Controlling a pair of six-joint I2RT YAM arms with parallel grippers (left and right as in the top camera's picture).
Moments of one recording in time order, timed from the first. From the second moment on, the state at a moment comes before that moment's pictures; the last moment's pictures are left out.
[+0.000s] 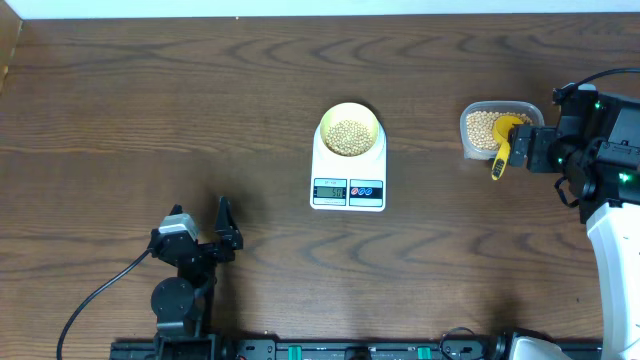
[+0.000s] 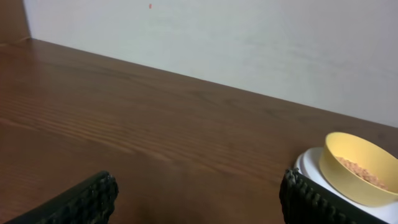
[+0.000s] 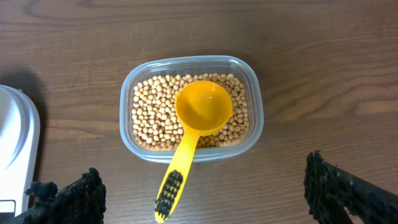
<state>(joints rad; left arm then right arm) 0.03 0.01 0.02 -0.11 -0.02 -0.23 -0.21 1.29 1.05 -0.59 -0.14 -0.10</state>
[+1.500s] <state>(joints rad) 0.03 0.01 0.02 -0.11 -0.04 -0.23 -0.21 1.29 1.05 -0.59 -0.14 -0.10</state>
